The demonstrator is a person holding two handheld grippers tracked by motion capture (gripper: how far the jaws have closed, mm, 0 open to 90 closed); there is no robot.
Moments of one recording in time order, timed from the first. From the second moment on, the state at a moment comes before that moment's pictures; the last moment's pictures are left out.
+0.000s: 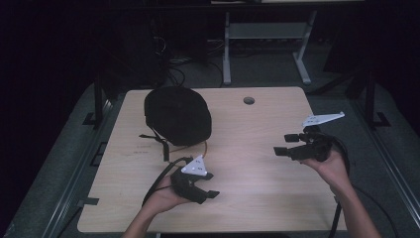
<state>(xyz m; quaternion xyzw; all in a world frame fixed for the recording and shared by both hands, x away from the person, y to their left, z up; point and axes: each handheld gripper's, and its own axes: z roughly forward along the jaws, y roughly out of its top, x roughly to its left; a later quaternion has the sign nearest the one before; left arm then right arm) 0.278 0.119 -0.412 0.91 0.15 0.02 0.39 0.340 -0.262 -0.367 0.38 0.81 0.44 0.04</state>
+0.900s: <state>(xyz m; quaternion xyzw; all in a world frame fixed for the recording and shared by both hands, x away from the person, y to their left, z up) 0.275 0.116 -0.420 0.91 0.15 0.01 0.39 0.305 -0.294 -0.412 0.41 0.80 0.44 0.02</state>
